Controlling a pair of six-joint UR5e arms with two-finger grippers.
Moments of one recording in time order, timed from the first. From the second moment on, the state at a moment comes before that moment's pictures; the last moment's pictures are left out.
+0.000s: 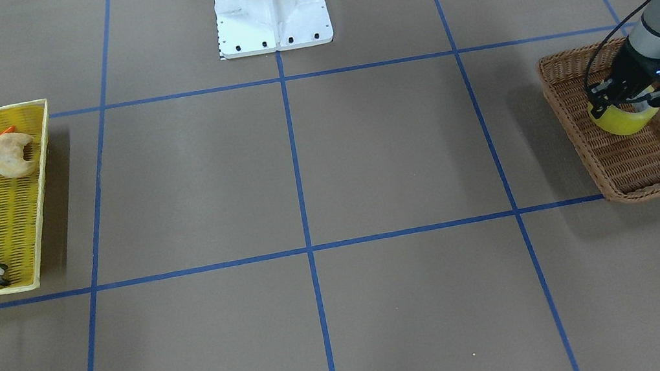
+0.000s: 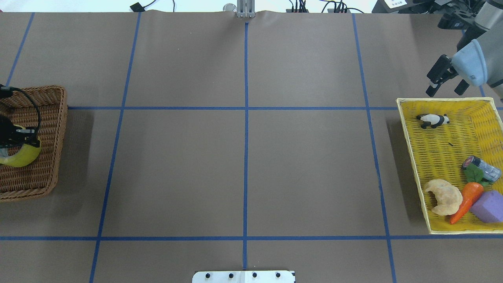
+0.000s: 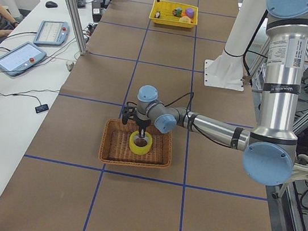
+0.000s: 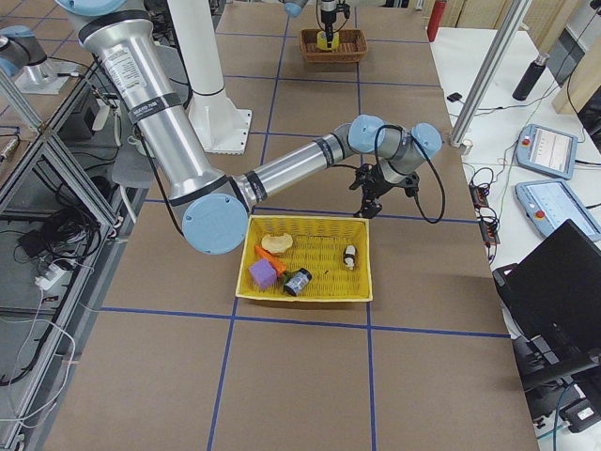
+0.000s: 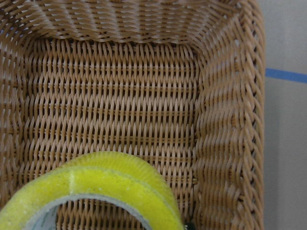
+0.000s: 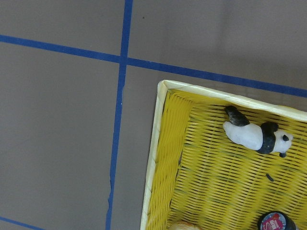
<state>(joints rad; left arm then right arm) -0.98 -1.51 -1.70 -2.05 -2.13 -0.92 1.23 -1.12 1.56 -2.23 2.51 -0.12</state>
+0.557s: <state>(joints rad) -0.98 -1.54 -1.66 -2.05 -2.13 -0.91 1.22 -1.11 1.56 -2.21 2.51 -0.10</state>
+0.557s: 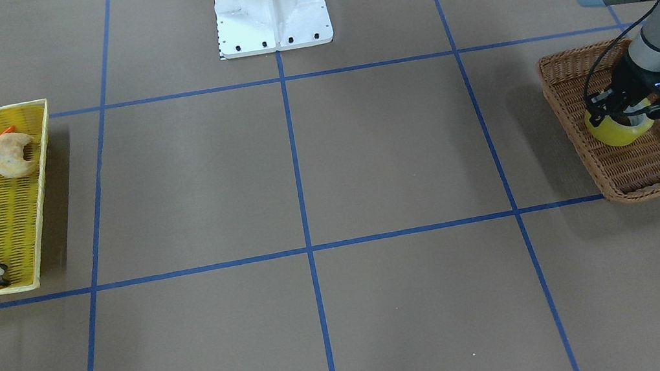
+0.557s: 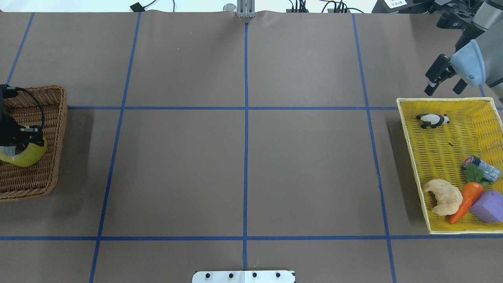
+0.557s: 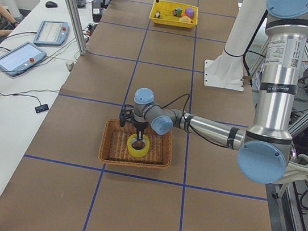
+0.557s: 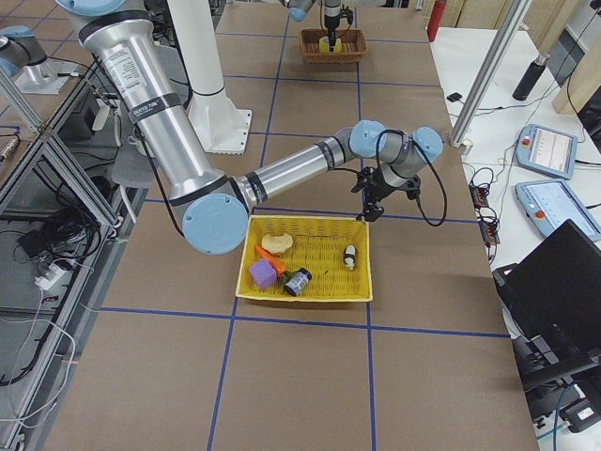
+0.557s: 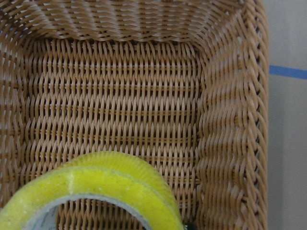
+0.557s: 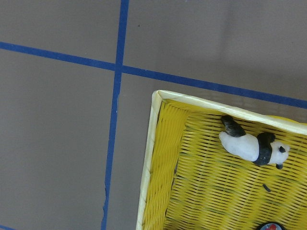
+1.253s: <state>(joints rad) -0.99 -1.56 -1.86 -1.93 -2.17 -0.91 1.23 -1.25 1.72 -2.14 2.49 -0.08</state>
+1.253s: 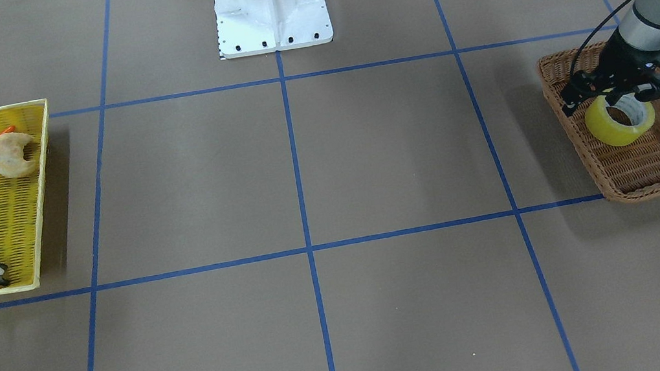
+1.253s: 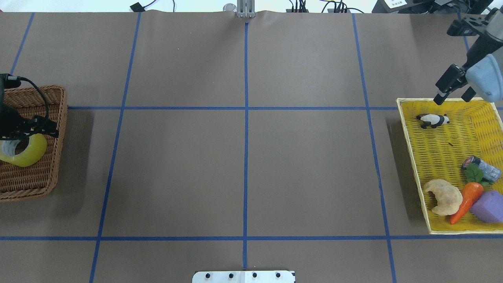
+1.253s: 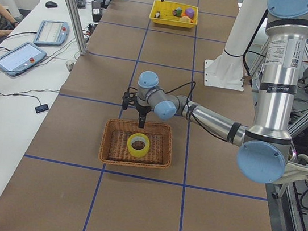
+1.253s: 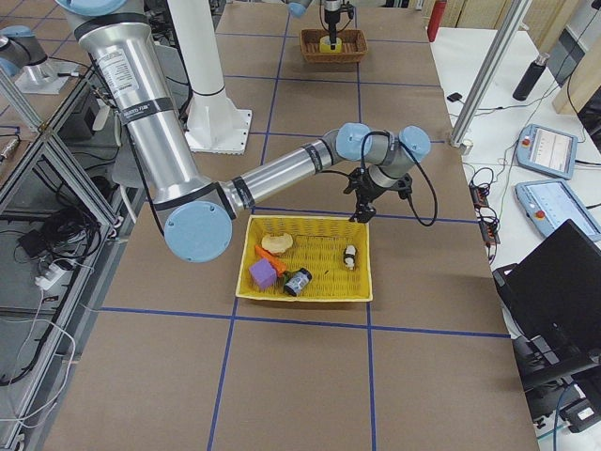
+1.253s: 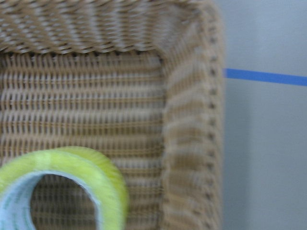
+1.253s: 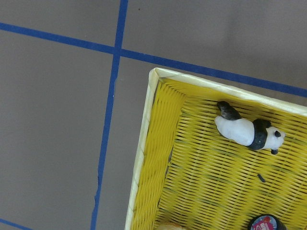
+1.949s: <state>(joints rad) -1.04 -1.69 -2.07 -1.44 -2.18 -0.66 1.25 -1.46 1.89 -1.98 2.38 -0.05</state>
